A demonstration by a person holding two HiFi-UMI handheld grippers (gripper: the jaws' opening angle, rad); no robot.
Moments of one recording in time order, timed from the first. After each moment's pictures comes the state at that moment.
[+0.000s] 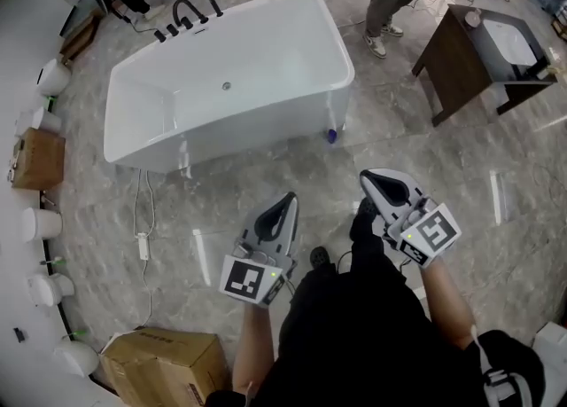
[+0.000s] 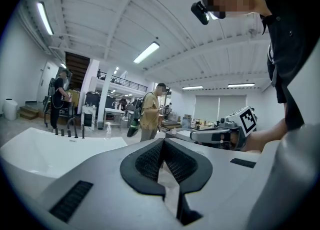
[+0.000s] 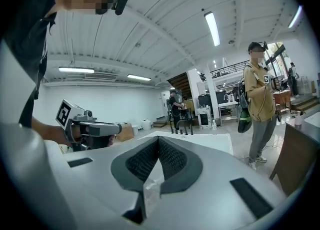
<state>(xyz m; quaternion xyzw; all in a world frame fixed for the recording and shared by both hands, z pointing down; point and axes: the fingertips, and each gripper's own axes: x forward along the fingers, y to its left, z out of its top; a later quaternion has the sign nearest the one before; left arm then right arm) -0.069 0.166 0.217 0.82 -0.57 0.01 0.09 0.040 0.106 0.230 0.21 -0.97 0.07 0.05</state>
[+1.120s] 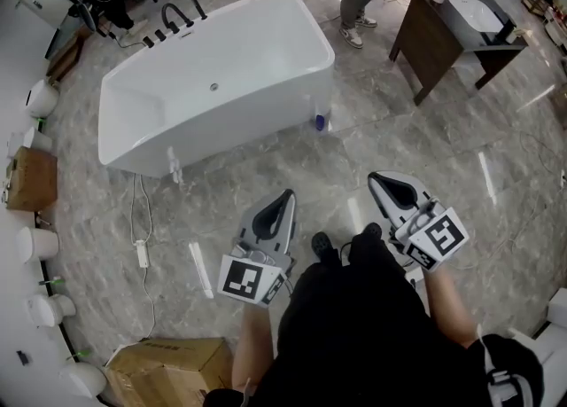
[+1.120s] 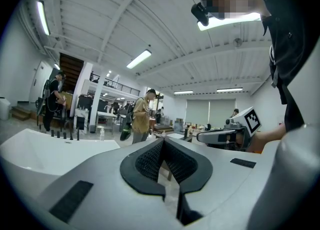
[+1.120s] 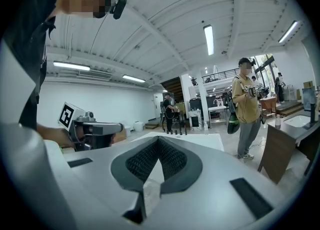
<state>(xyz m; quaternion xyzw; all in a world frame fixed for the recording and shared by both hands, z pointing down) -0.048 0.295 0.210 0.85 -0.52 0.00 0.06 0.086 0.253 0.216 0.28 -0.96 0.06 0.04</state>
